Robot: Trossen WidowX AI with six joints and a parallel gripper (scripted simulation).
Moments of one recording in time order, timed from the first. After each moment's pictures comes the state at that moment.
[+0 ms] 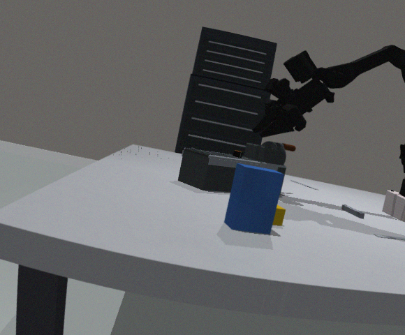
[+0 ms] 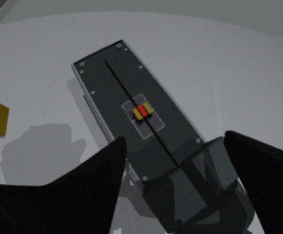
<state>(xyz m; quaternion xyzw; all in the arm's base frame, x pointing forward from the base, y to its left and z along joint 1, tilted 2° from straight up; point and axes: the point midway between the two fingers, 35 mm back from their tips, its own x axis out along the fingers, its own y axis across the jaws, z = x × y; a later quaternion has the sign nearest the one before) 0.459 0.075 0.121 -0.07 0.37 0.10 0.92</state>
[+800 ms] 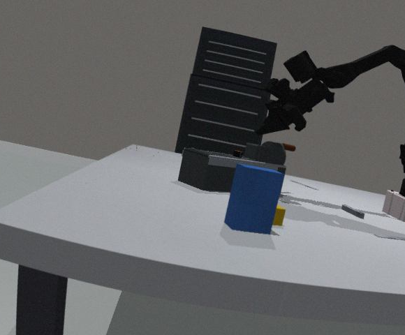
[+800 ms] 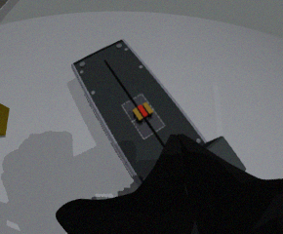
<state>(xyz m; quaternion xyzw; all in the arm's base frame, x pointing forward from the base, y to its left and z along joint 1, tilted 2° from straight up) 0.459 0.075 0.121 -0.07 0.37 0.10 0.92</state>
